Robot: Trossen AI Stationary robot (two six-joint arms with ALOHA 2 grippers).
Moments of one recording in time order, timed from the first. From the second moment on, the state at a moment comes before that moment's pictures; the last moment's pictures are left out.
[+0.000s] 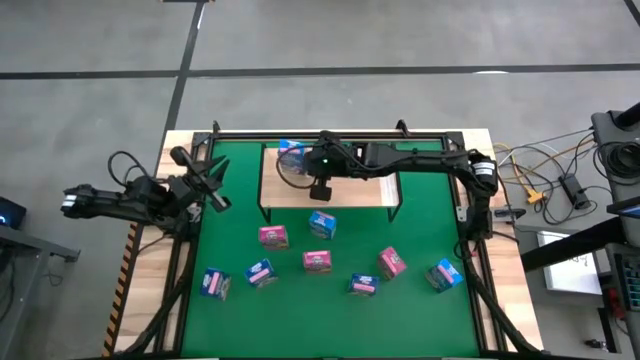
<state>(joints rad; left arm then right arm) -0.11 0.35 0.27 0.65 -0.58 0.72 -0.20 1.90 1.69 -0.49 0.23 -0.27</state>
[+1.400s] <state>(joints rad) -0.11 0.36 0.27 0.65 -0.58 0.72 -0.18 1.91 1.43 0.14 0.12 -0.36</state>
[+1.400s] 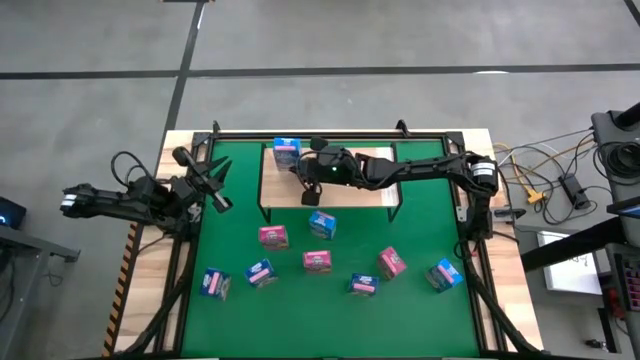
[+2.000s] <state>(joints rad) -0.11 0.36 0.27 0.66 -0.58 0.72 -0.21 1.95 1.43 0.22 0.16 -0.39</state>
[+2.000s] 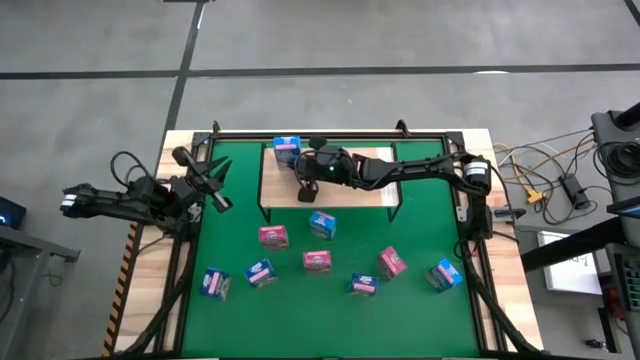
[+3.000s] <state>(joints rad) -0.11 0.36 0.27 0.66 -0.58 0.72 -0.22 1.82 1.43 -0.11 0.32 -0.31</state>
